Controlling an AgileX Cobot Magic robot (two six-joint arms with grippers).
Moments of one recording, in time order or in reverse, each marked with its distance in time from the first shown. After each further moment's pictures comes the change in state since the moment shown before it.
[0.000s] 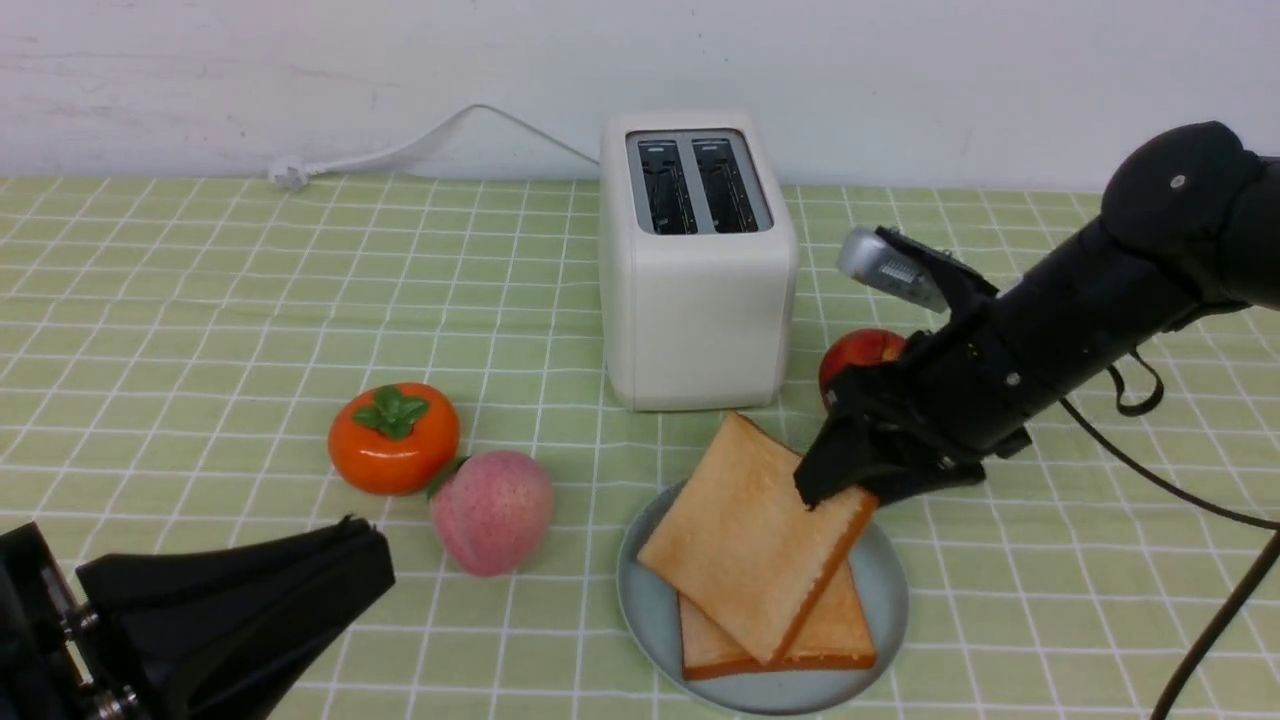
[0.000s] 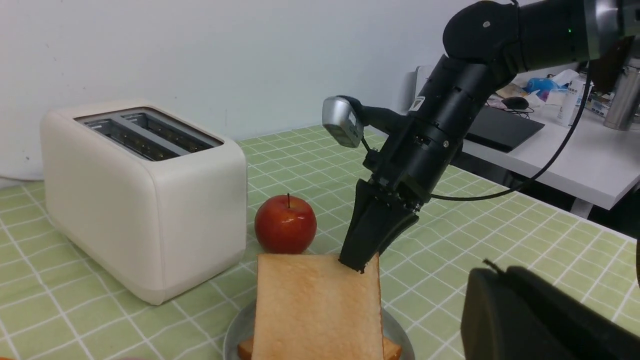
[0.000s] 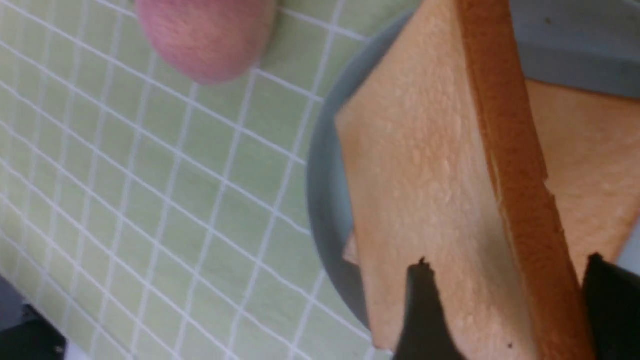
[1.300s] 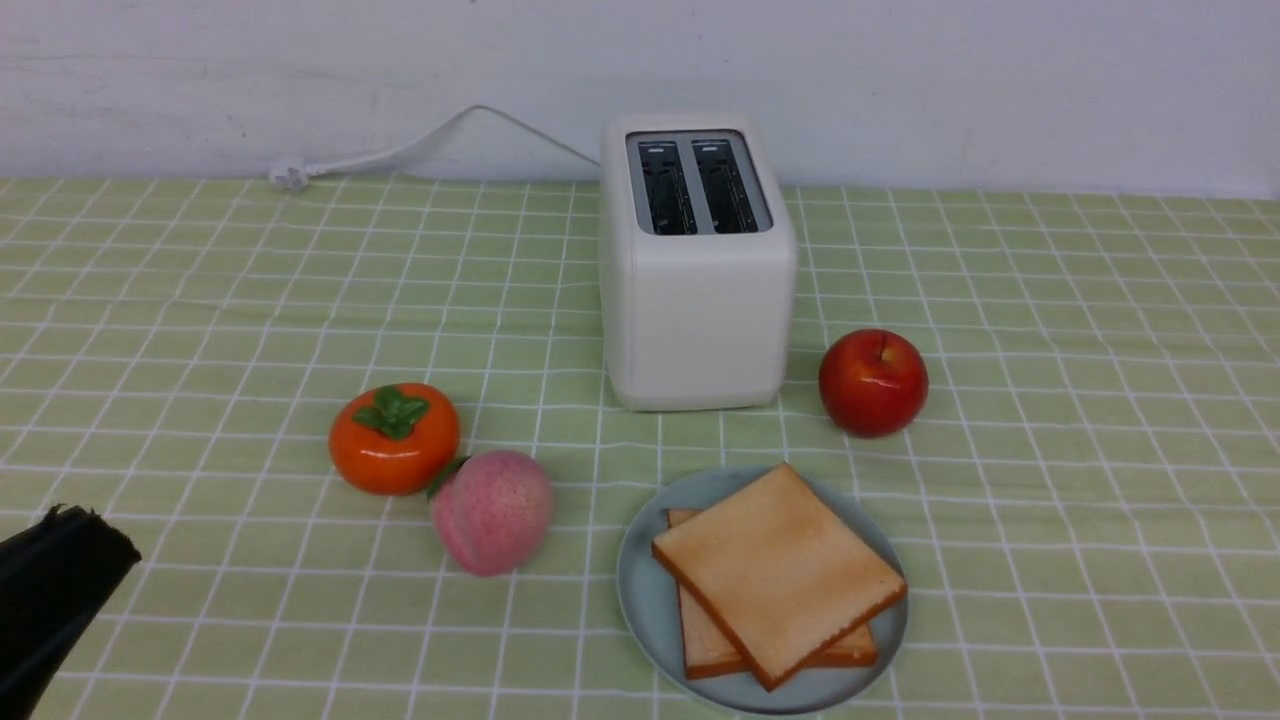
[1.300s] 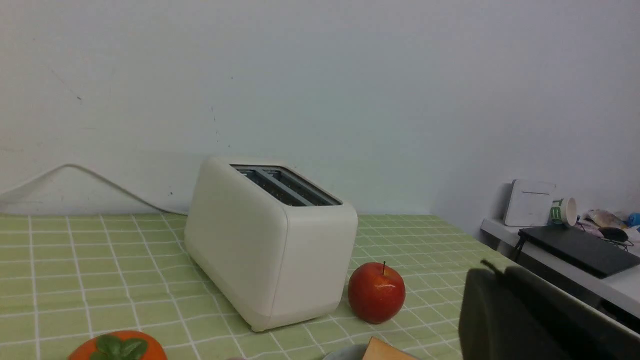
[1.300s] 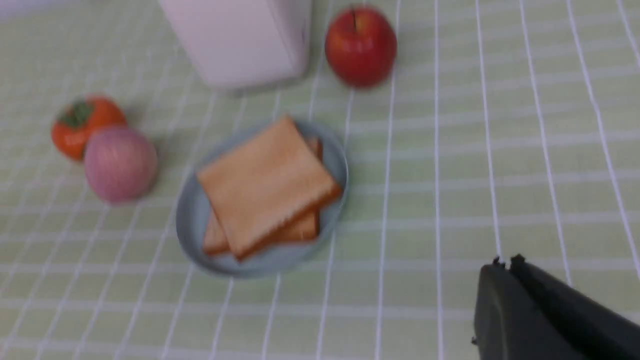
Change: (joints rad) right arm 0.000 -1.635 0.820 -0.600 -0.201 0.600; left arm 0.000 -0.322 0.119 -0.020 -0.263 -0.105
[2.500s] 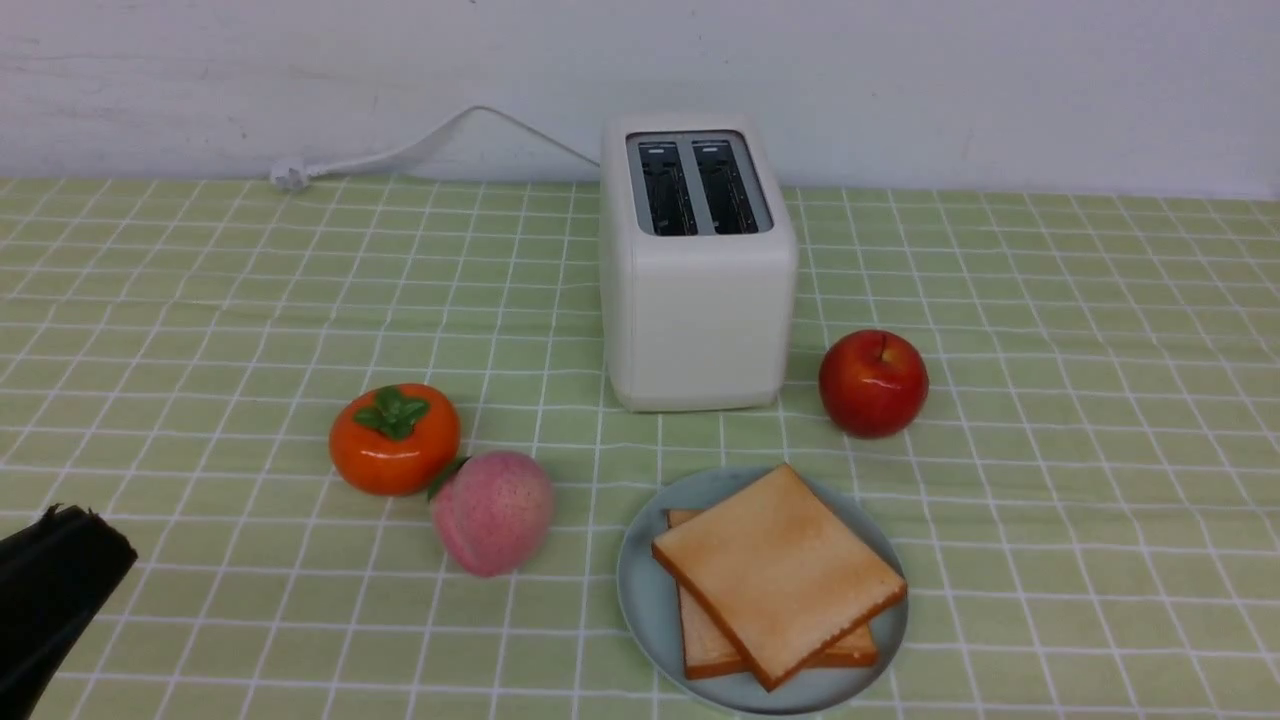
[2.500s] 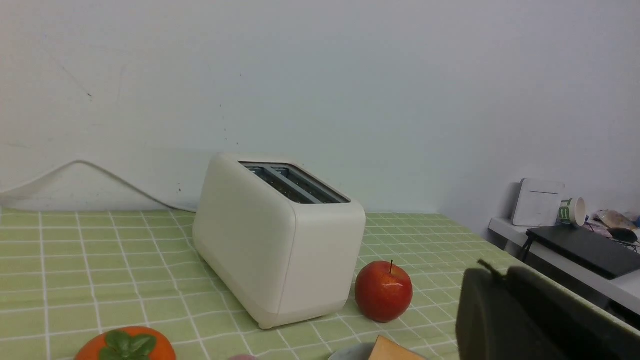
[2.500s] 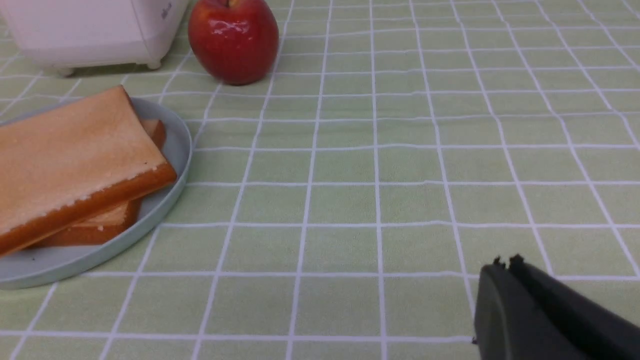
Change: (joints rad) right arm -0.168 -0.181 0.551 -0.114 -0.441 -0.157; left arm 0.000 0.000 0.001 0.000 -0.016 0.000
